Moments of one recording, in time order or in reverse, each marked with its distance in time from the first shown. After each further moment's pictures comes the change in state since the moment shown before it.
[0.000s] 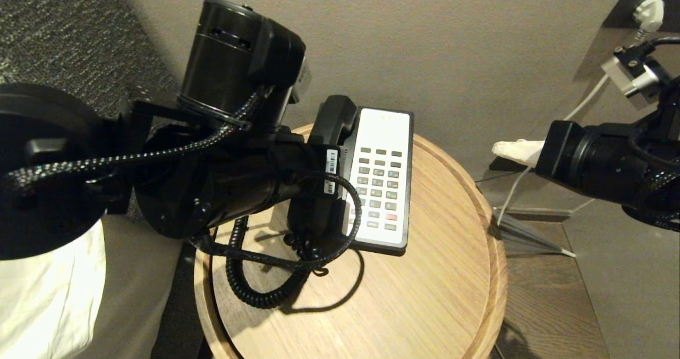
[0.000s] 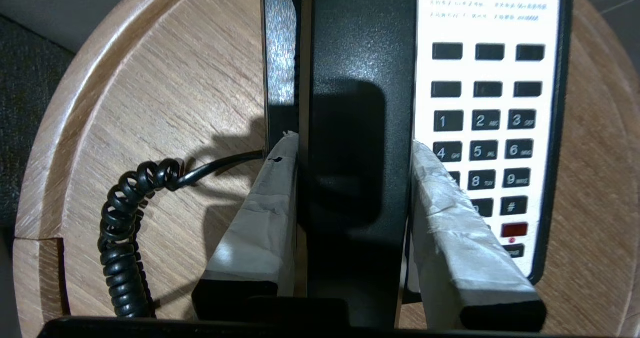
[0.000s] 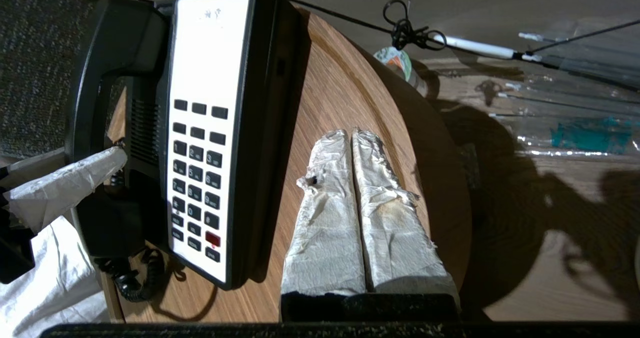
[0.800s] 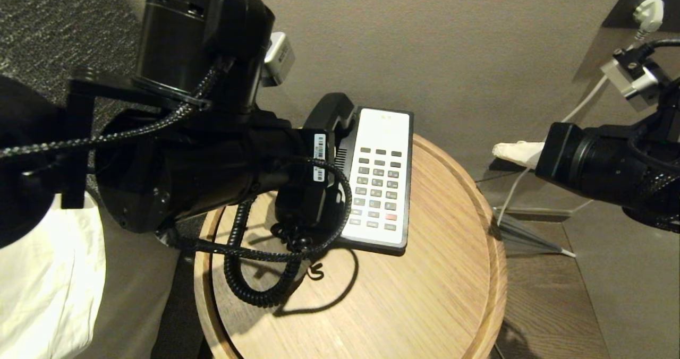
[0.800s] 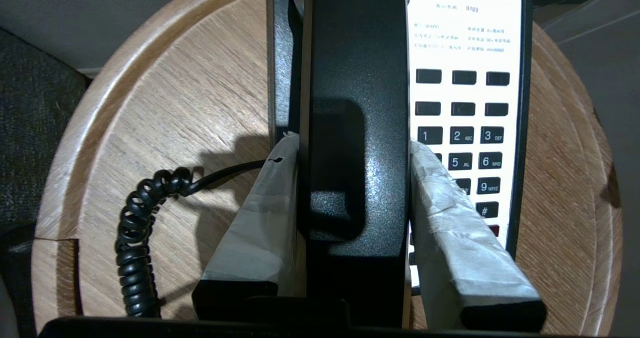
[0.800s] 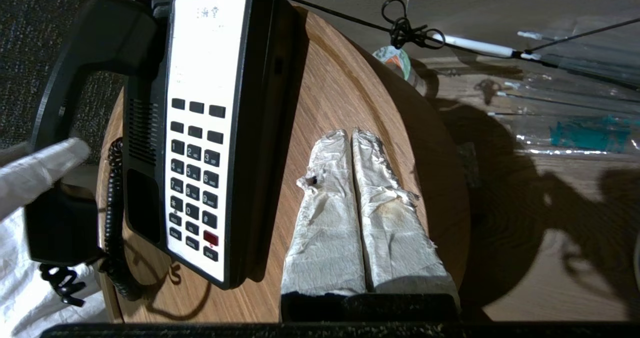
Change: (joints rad) left arm 0.004 -0.047 0.004 -0.020 -0.014 -0.004; right arm 0.000 0.000 0.003 0.000 0.000 0.000
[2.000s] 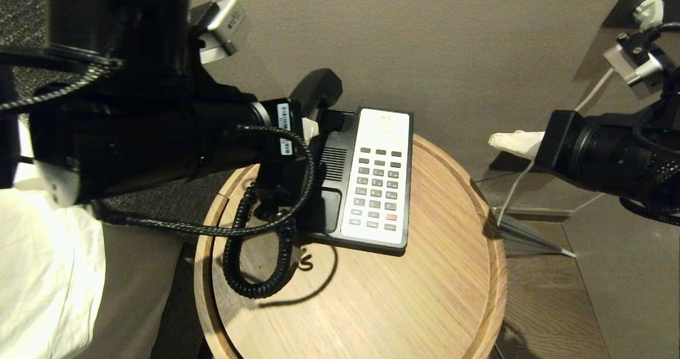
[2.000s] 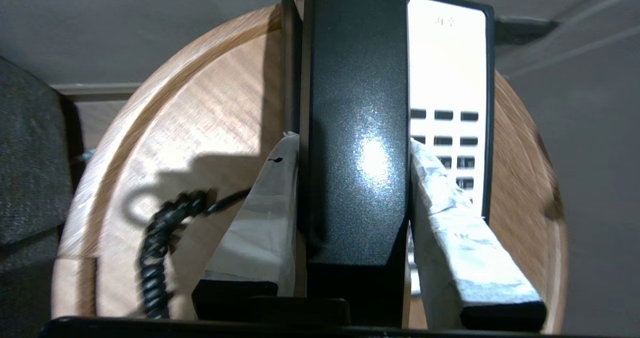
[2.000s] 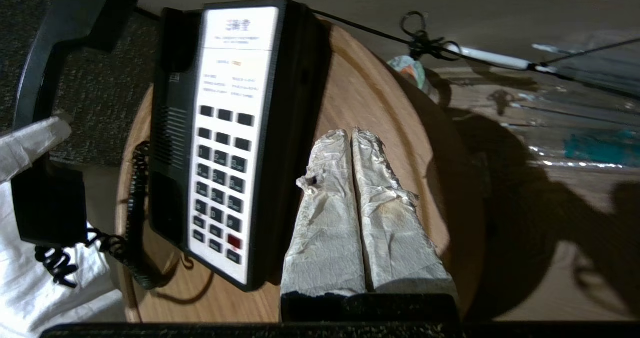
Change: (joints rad) left arm 0.078 -0.072 0.019 -0.048 -0.120 -0.009; right arm 0.022 0.000 -0.033 0.004 -0.004 0.001
